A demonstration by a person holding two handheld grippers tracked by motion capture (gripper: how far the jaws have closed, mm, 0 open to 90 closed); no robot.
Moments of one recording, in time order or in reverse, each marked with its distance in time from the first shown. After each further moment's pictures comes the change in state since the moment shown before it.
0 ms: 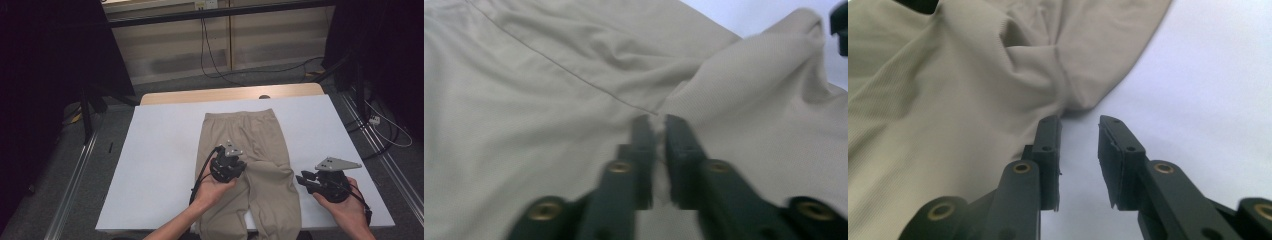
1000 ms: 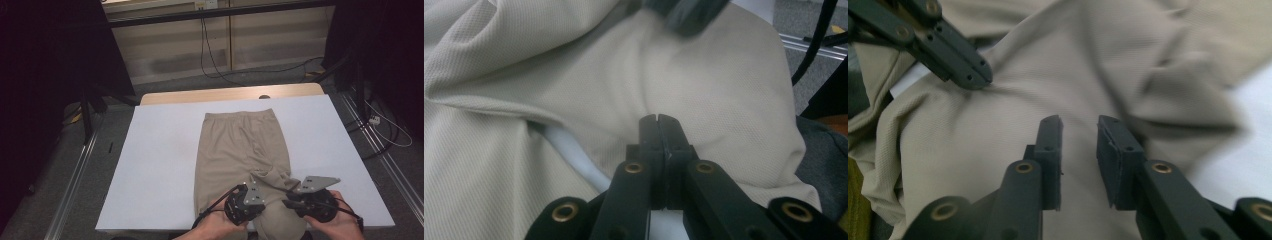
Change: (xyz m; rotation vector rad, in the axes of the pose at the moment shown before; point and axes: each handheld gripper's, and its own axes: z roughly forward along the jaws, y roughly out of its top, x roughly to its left) left arm -0.080 -0.046 -0.002 0.099 -0.277 0.269; right arm 0.048 -0.011 0.010 0.138 0.191 -0.196
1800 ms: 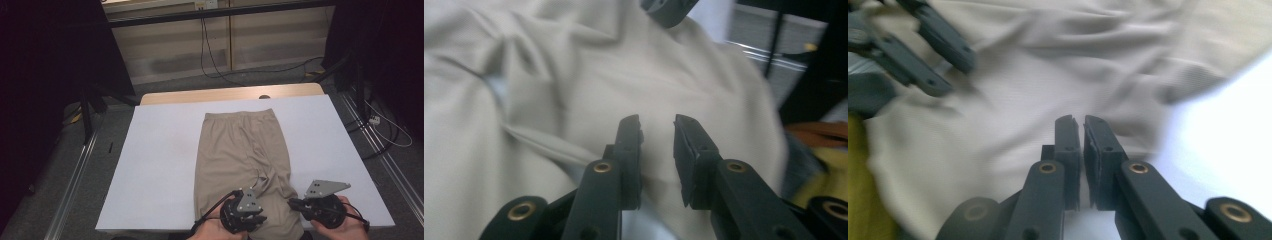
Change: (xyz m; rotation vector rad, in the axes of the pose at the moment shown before) left arm -0.009 -0.001 -0.015 -0.056 -0.012 -0.003; right arm 0.000 -0.009 -0.025 -0.052 -0.022 0.042
